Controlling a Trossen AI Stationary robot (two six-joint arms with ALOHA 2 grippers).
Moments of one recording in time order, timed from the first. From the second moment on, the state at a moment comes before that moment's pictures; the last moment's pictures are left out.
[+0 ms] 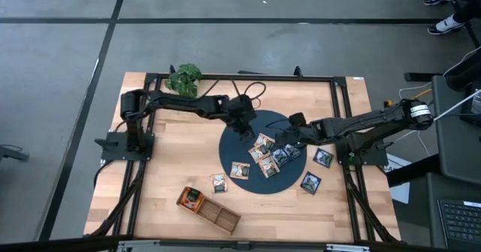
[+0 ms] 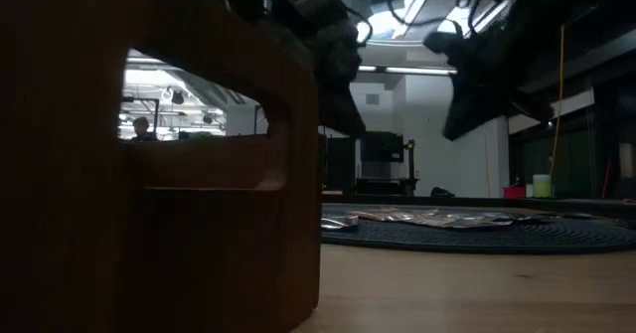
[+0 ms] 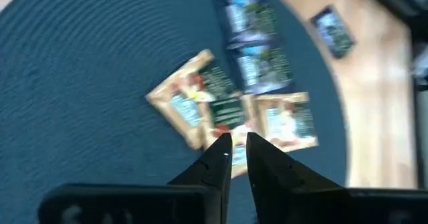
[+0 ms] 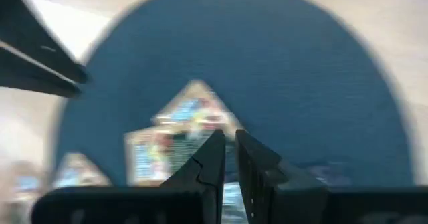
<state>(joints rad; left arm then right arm) 0.21 1.87 1.30 -0.29 0.29 -0.36 0.10 1.28 0.76 -0.52 0.42 1.24</state>
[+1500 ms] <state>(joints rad) 0.07 2.11 1.30 -0.25 0.23 -0.59 0.00 1.44 0.58 0.01 -0.05 1.12</state>
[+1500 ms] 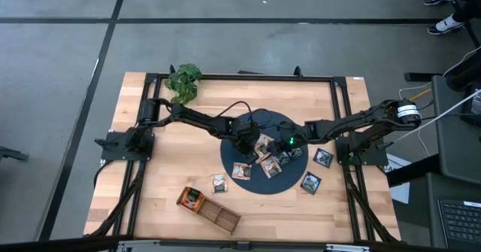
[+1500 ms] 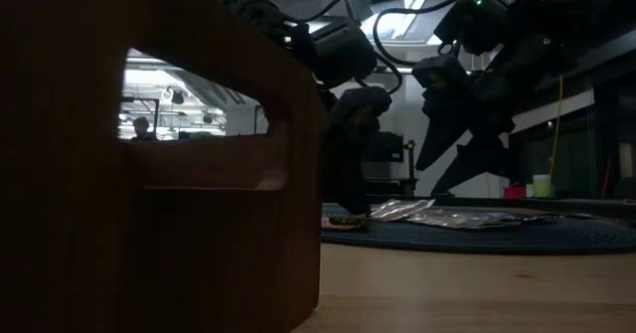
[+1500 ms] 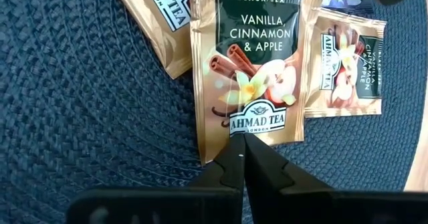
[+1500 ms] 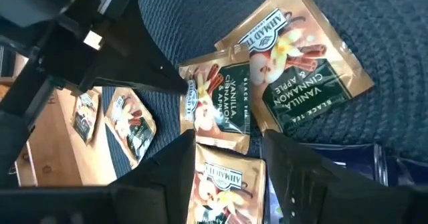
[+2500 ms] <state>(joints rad) 0.07 2.10 1.30 -0.23 0.22 -0.58 0.00 1.56 0.58 0.15 -0.07 1.09</state>
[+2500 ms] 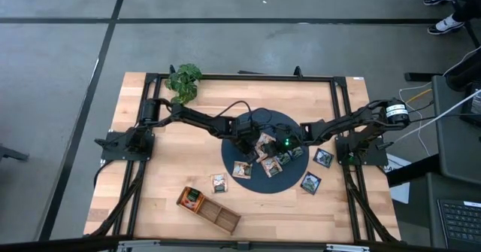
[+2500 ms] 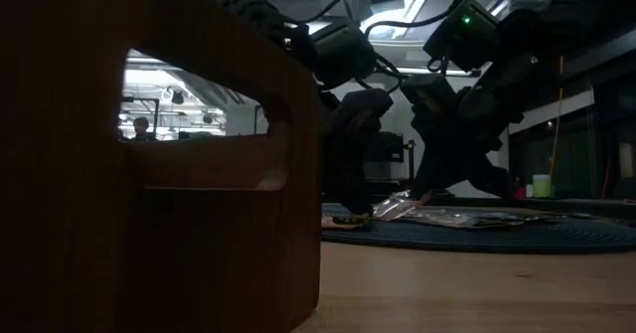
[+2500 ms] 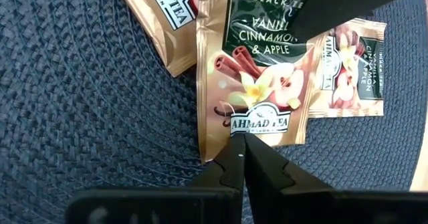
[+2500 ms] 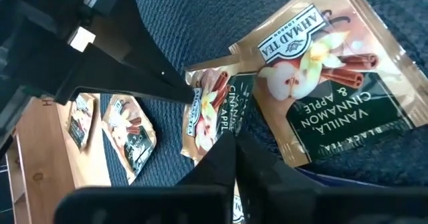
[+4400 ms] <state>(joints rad) -0.13 1.14 0.77 -0.53 0.17 -0.54 0.42 2.07 1.73 -0.45 -0.15 1.20</state>
